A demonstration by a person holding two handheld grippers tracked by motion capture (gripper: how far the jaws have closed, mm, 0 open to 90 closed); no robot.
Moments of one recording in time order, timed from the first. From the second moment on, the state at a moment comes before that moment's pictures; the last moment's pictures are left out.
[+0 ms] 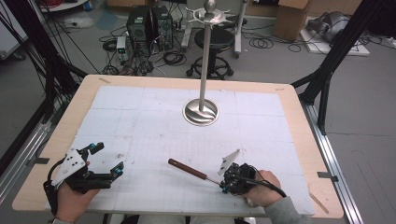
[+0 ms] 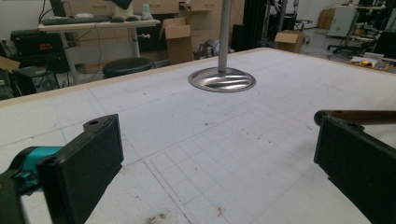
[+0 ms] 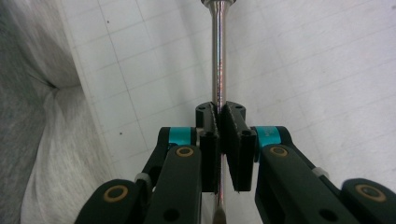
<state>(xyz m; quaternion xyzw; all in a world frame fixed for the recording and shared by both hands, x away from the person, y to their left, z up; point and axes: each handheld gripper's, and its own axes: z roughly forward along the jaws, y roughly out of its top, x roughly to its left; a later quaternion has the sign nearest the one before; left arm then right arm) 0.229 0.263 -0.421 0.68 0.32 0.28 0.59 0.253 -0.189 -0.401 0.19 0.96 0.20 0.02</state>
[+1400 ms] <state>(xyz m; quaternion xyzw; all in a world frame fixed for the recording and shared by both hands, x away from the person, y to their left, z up) 0.234 0.257 -0.422 0.69 0.32 0.27 0.59 0.268 -0.287 -0.359 0.24 0.85 0.46 0.10</state>
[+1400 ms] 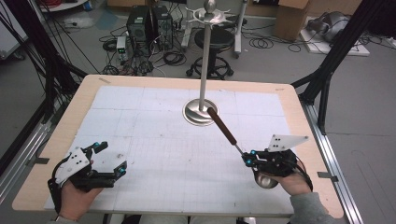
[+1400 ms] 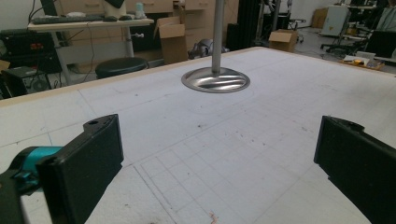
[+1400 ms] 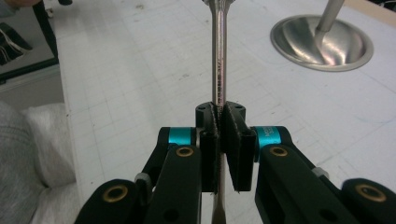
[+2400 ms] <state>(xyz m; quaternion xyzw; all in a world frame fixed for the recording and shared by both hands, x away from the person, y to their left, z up) 0.231 0.262 -0.421 0.67 0.32 0.29 0.60 0.306 -0.304 -0.333 0.25 0.80 0.53 0.14</state>
